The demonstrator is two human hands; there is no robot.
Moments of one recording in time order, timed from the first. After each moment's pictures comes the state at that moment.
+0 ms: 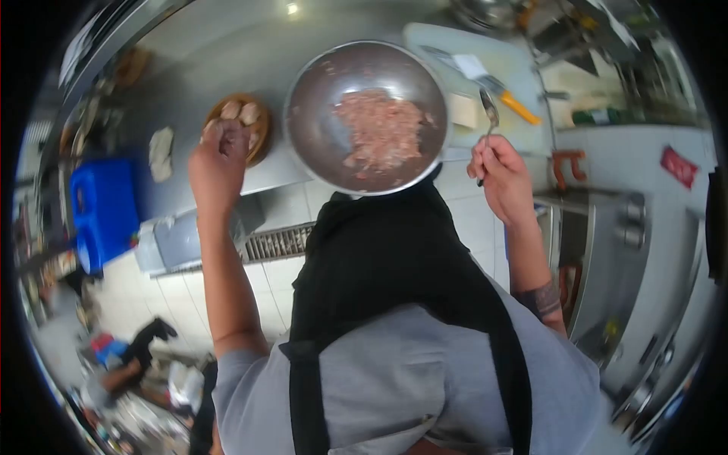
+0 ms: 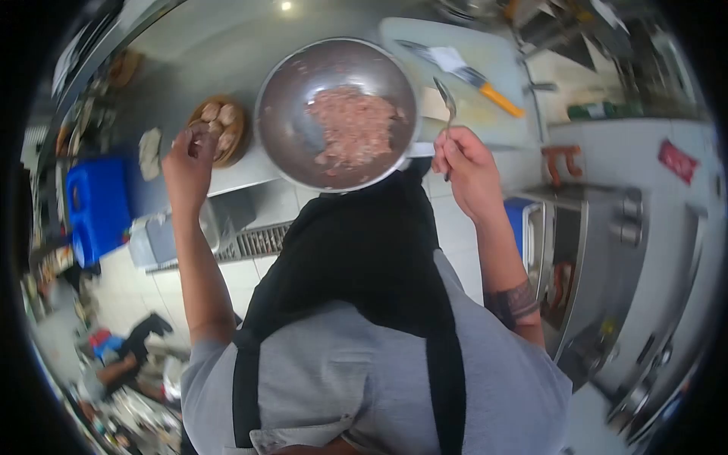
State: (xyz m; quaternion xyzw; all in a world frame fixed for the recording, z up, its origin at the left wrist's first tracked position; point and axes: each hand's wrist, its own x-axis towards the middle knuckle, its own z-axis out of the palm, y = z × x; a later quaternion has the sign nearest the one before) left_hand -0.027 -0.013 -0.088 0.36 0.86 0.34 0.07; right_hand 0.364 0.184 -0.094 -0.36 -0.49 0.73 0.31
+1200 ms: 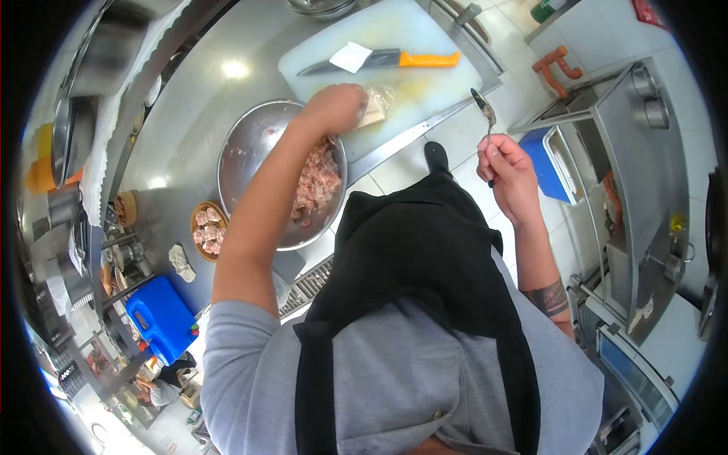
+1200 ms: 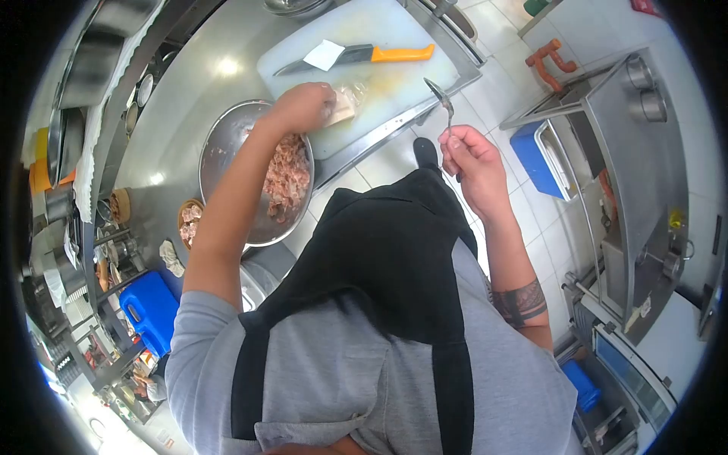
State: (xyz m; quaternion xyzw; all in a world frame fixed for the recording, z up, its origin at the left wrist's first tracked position) left_hand 0.196 0.319 -0.162 0.84 0.50 -0.06 0.21; right_hand 0.536 0.191 -0.118 -0.43 -0.35 0.69 0.46
